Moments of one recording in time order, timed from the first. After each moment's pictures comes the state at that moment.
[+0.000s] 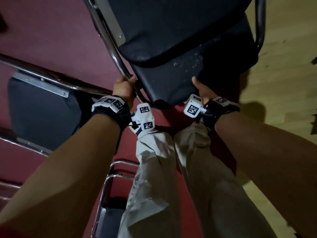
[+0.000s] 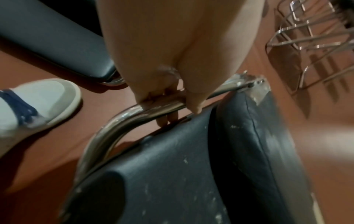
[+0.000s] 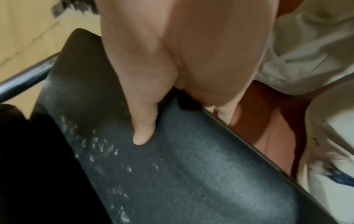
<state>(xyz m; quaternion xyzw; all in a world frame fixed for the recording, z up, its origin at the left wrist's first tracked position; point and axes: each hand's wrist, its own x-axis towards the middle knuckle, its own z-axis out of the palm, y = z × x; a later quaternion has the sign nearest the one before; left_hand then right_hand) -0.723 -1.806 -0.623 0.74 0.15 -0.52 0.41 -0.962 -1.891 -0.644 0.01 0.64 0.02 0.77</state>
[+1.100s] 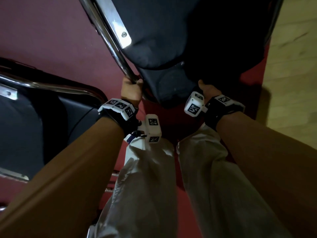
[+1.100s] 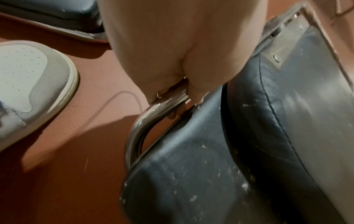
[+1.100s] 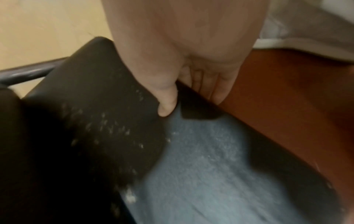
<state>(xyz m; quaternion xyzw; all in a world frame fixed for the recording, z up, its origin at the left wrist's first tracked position) -0.748 -1.775 -0.799 0.78 0.06 -0.52 0.33 -0.964 -1.876 -0.800 -0.22 0.77 0.16 0.58</state>
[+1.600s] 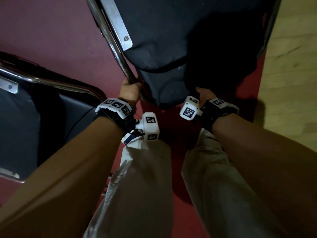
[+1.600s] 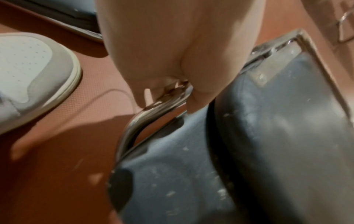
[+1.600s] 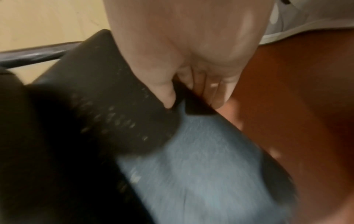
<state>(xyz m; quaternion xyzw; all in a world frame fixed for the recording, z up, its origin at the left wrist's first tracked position) -0.742 -1.778 -0.784 0.76 0.13 -0.56 0.30 -0.951 -1.872 -0.797 -0.12 0.78 0.07 0.61</state>
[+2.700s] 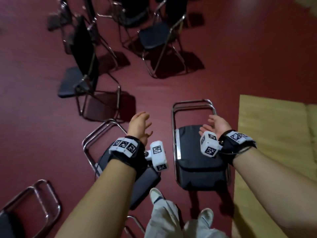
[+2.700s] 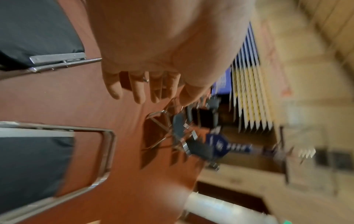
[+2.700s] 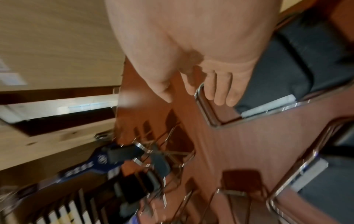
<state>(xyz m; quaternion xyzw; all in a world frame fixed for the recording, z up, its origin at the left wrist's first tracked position) -0.667 -1.767 -0.006 0.68 0.13 -0.33 0.64 -0.816 -1.961 -0.042 -0.27 0.56 -0.09 0.77</state>
